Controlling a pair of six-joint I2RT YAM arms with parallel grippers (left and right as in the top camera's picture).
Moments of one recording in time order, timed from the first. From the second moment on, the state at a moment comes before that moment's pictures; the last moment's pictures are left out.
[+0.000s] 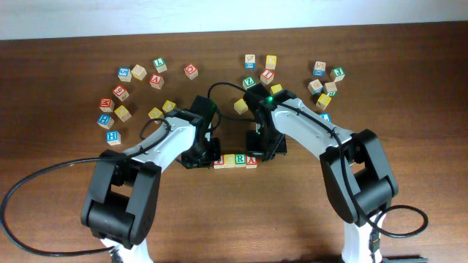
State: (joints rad) left arm -0.40 1.95 1.23 -0.82 0.17 -0.44; right arm 0.47 2.07 1.47 -1.02 -0.22 0.50
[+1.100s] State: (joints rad) left arm -0.30 1.95 1.23 -0.85 0.14 -0.44; right arm 0.48 2.07 1.49 -1.23 -0.27 0.37
